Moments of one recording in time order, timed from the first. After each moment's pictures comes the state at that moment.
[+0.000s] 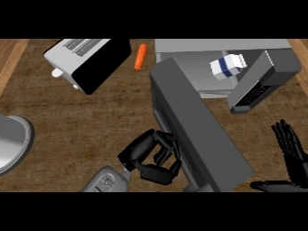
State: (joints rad) left arm -0.29 0.00 -0.54 -1.24 -0.14 -0.11 -0.24; right arm 0.02 -0.28 -0.17 -1.07 0.01 0.29 -0.86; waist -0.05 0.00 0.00
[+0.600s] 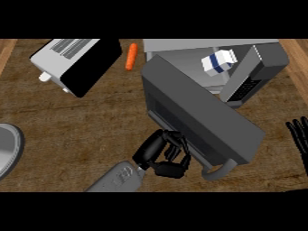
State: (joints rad) left arm -0.46 0.01 -0.77 -0.92 0.12 0.24 -0.47; right arm 0.13 -0.35 -0.15 -1.41 -0.18 0.42 -0.72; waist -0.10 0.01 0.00
